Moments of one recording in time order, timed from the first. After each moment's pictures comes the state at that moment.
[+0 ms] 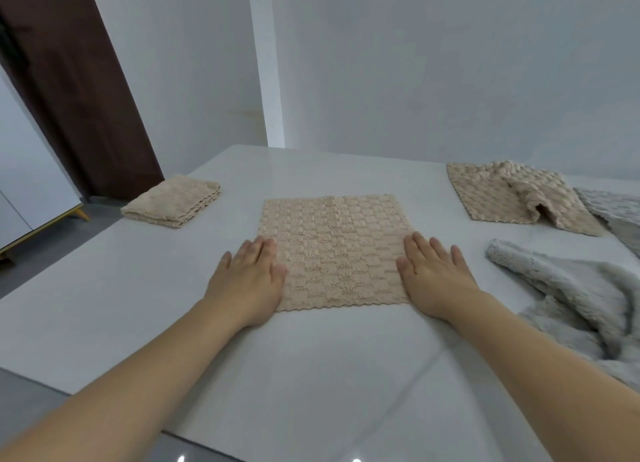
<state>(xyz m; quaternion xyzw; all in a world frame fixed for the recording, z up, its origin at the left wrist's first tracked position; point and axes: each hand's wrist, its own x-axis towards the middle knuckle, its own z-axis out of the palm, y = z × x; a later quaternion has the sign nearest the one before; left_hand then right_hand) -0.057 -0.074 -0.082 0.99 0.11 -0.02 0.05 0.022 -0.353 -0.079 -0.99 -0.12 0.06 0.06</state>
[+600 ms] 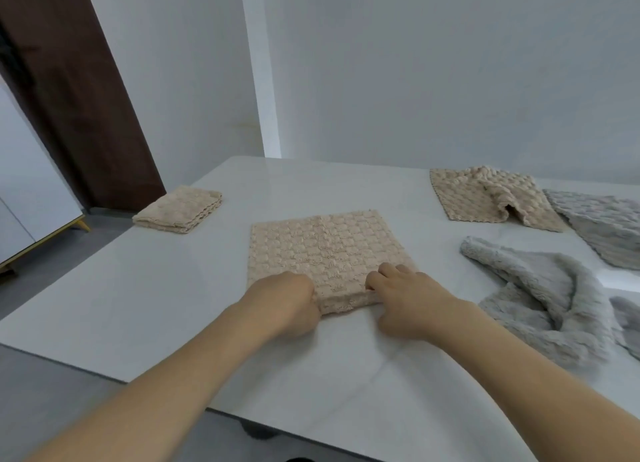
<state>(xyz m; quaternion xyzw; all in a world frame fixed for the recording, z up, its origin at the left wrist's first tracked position) -0.101 -0.149 -0.031 0.99 0.00 -0.10 0.03 -0.058 -0.343 -0.035 -0.95 -0.30 0.06 -0.01</state>
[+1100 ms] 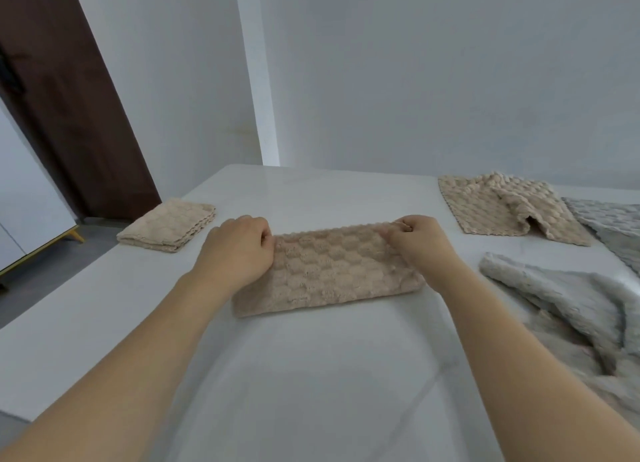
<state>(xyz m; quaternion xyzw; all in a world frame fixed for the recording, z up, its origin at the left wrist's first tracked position) -0.024 -0.065 -0.012 0.98 0.06 0.18 0.08 0.050 -0.329 -0.025 -0.83 -0.08 -0.02 0.55</state>
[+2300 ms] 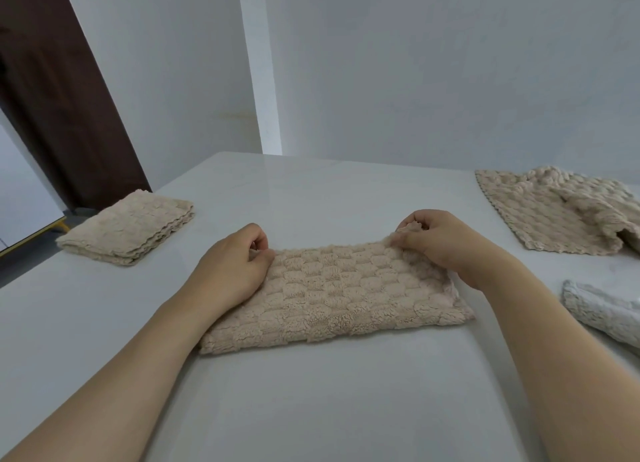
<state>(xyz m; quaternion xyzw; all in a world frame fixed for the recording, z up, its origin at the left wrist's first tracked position) 0.049 -0.035 -0.074 0.95 0.09 0.15 0.26 0.142 -0.313 -0.051 -0.86 -0.10 0.10 0.50</state>
